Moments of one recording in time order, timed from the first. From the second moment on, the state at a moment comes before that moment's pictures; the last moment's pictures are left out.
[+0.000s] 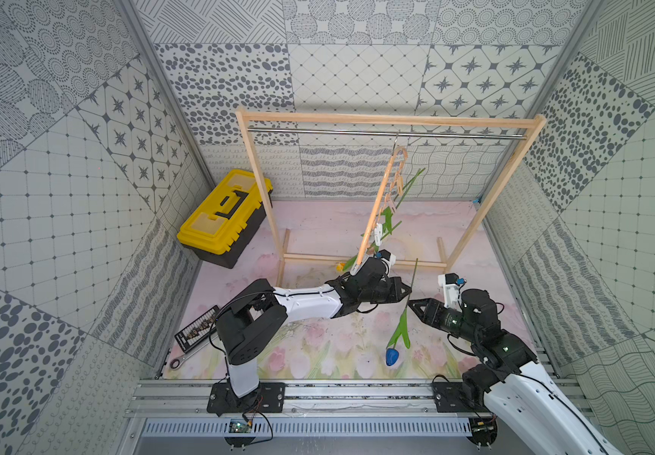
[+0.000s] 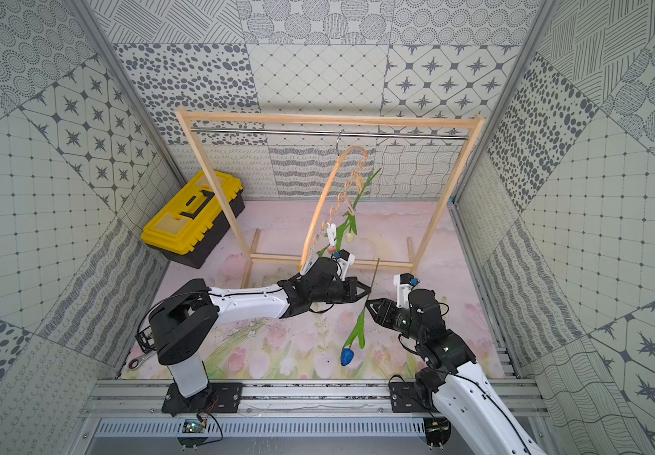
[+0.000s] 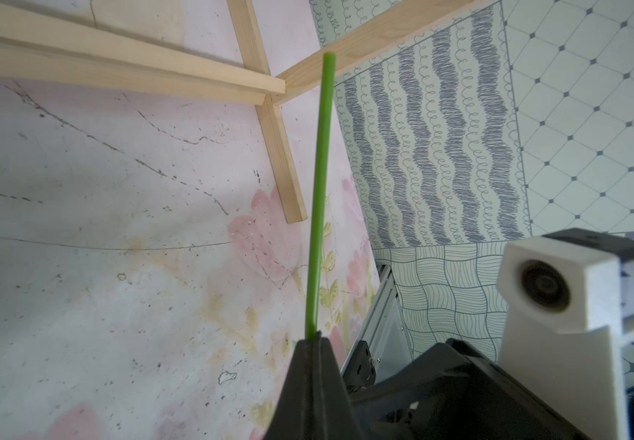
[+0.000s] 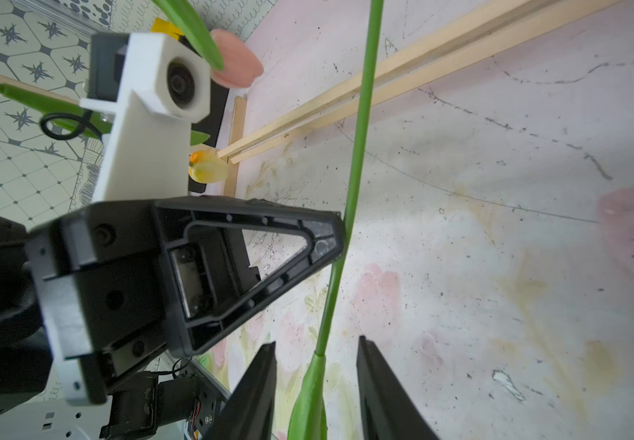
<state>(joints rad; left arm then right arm) -0.93 1.82 1.09 0.31 0.27 -0.97 0.40 0.54 0.40 -0.40 -0.35 0.79</state>
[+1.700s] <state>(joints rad) -0.84 0.80 0.56 -0.08 -0.21 -0.68 0.44 0.51 0.63 -0.21 -0.42 0.72</state>
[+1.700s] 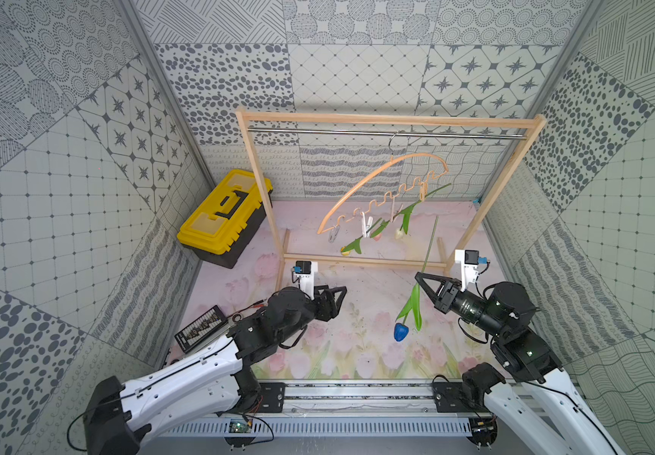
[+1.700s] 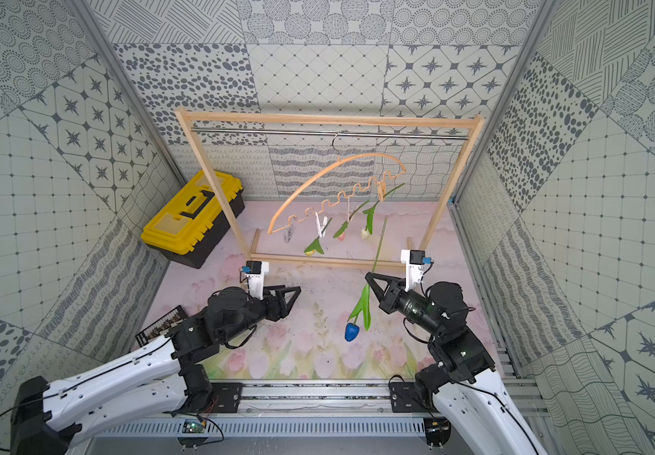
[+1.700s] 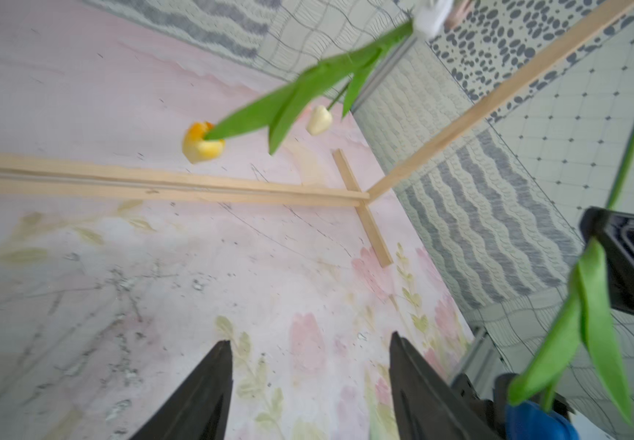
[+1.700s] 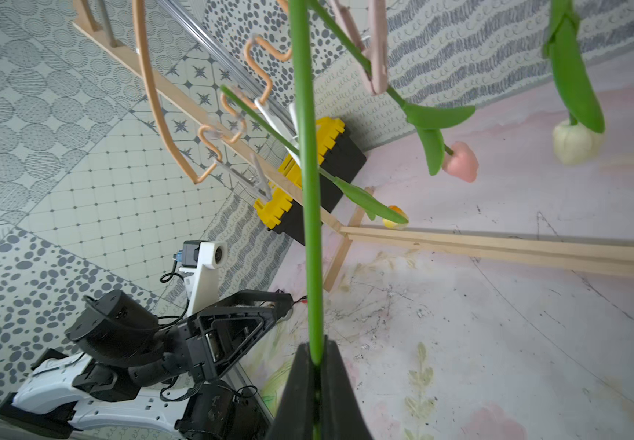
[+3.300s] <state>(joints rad) -0.41 1.25 0.90 0.26 1.03 -0.47 0.68 0.80 0.80 -0.13 -0.39 0.63</state>
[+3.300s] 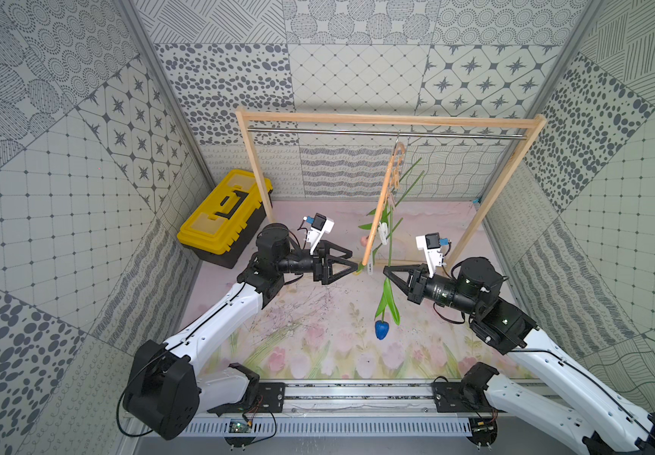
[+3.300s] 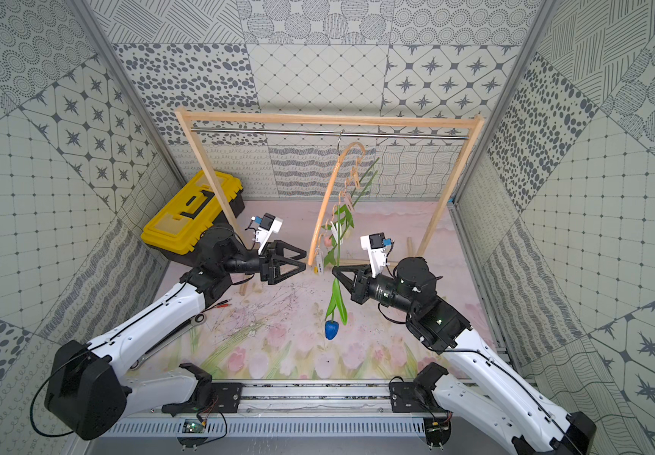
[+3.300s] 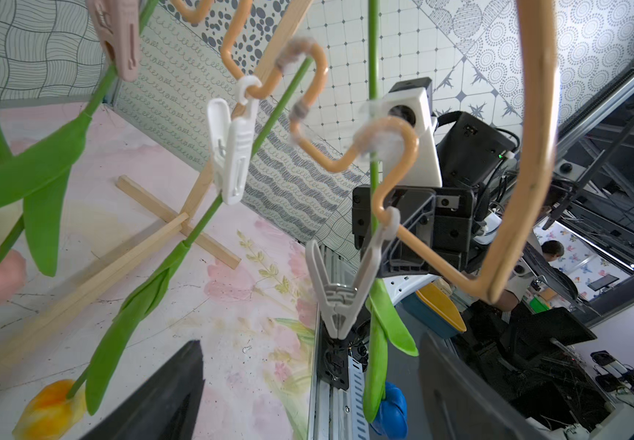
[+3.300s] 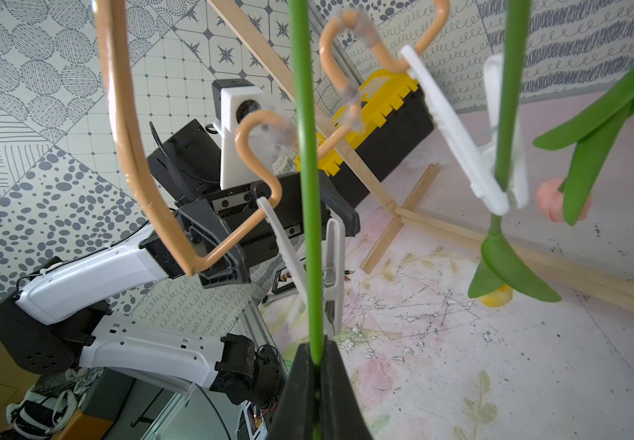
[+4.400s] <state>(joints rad) -0.68 1.45 1.12 0.26 0.74 -0.23 0.68 0.78 0.91 -0.42 -0.30 0.48</state>
